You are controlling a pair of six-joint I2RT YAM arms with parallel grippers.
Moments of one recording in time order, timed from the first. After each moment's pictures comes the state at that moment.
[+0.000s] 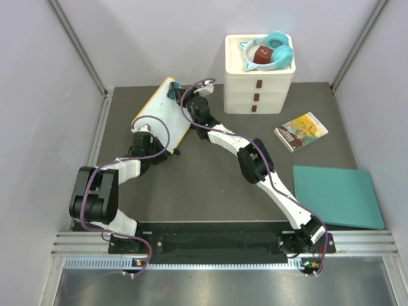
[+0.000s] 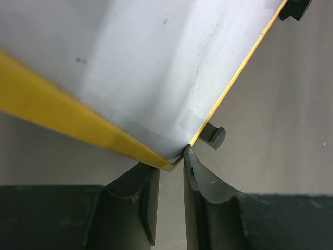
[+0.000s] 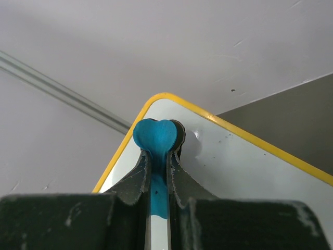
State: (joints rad) left arm -0.13 1.55 0.66 0.15 0.14 -0.60; right arm 0.72 2.84 2.49 0.54 0.29 0.88
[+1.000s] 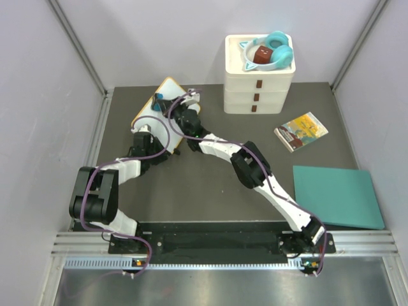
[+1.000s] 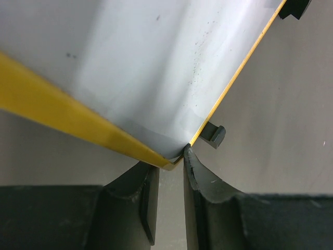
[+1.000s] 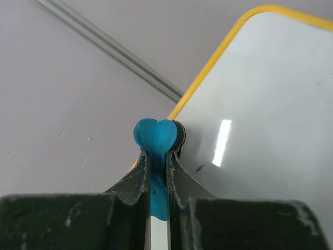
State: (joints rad) left arm -0.13 1.54 0.66 0.15 0.14 -0.60; right arm 0.83 2.76 2.31 0.70 0.25 0.86
